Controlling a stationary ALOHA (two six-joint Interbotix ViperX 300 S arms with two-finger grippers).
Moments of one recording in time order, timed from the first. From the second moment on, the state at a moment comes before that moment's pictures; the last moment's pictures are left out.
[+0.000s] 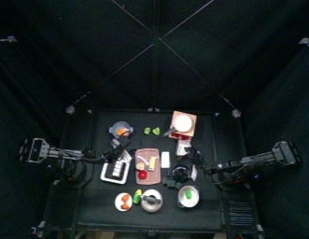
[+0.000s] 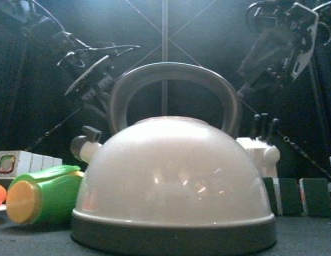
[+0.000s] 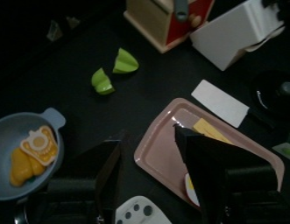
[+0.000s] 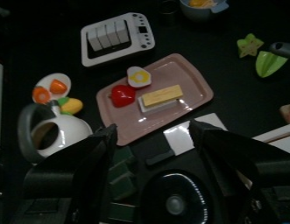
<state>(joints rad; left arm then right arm) 0.03 -0.34 0.81 1.23 0.54 -1.60 0.16 -0.64 0.96 -1.12 0.36 1.54</state>
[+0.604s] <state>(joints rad) -0.18 -0.50 1.02 1.34 0.14 -1.59 0.16 -0.52 0.89 -0.82 0.25 1.54</state>
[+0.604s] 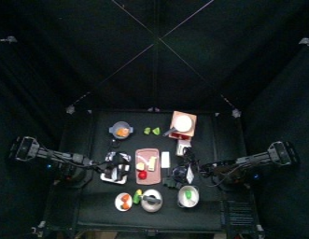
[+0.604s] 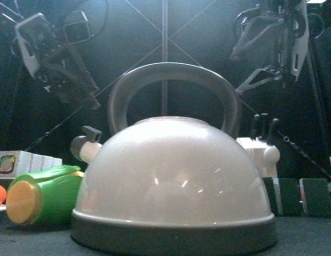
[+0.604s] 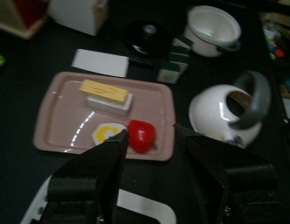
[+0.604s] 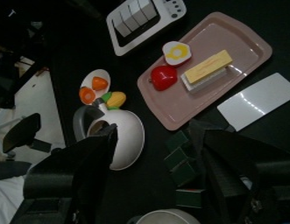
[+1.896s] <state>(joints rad) -0.81 -0.03 0.63 0.67 0.98 -1.64 0.16 -0.39 0.79 -0.80 0.19 1.54</state>
